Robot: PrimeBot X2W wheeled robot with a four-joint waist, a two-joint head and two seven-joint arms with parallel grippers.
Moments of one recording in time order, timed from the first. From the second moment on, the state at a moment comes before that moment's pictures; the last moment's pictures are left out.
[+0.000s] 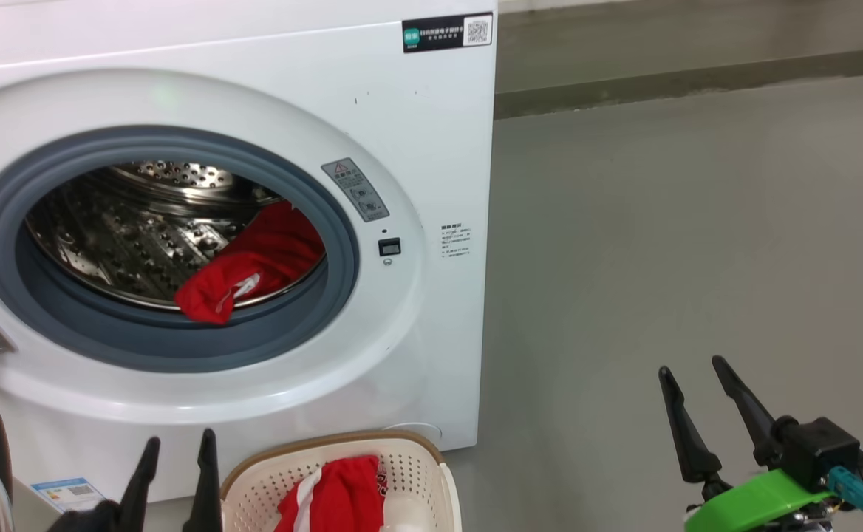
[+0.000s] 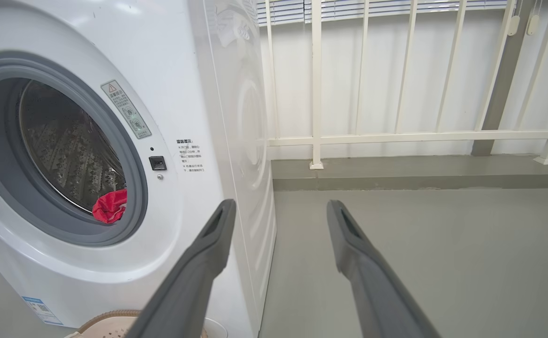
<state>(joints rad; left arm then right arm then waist) -0.02 0.08 0.04 0.31 -0.34 -0.08 -0.25 -0.02 -0.09 0.04 0.24 0.29 0.12 -0.26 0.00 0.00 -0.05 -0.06</state>
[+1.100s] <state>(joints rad) 0.04 0.05 0.10 0.29 -0.27 -0.08 -0.25 0.04 -0.09 0.04 0.24 0.28 0.12 -0.26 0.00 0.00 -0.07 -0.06</state>
